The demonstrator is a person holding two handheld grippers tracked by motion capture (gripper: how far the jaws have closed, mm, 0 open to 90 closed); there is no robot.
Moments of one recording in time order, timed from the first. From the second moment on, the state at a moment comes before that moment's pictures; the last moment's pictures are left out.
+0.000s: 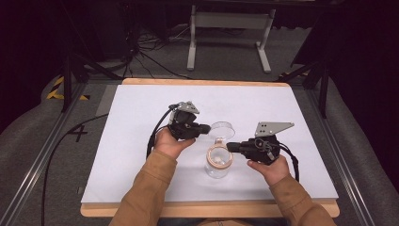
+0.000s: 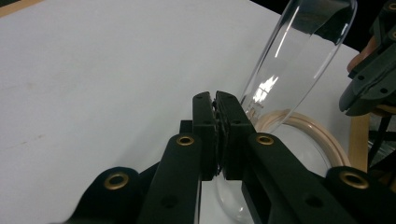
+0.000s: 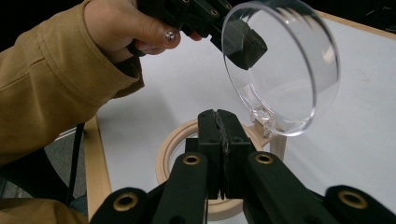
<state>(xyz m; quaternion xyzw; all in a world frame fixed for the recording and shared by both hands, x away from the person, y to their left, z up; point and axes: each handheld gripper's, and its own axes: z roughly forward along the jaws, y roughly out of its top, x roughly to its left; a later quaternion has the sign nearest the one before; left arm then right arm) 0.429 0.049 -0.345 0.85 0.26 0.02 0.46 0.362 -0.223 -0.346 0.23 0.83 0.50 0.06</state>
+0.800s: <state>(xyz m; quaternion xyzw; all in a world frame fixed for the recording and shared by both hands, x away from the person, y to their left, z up) 0.424 0.058 -0.335 0.86 0.25 0.01 0.45 0.355 -0.221 -0.343 0.22 0.84 0.50 0.04</state>
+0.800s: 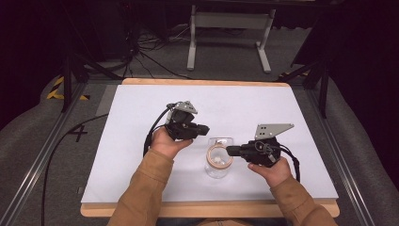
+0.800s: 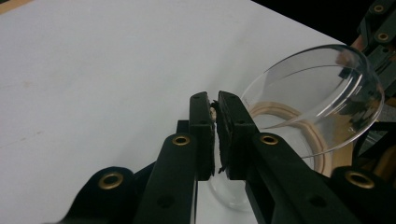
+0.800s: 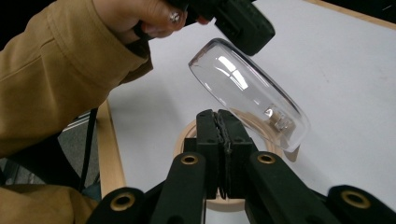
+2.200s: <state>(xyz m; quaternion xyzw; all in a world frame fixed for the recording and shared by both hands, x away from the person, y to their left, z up) 0.426 0.075 -0.330 0.84 0.26 0.01 0.47 0.345 -0.204 -0.359 0.18 0.89 0.41 -0.03</state>
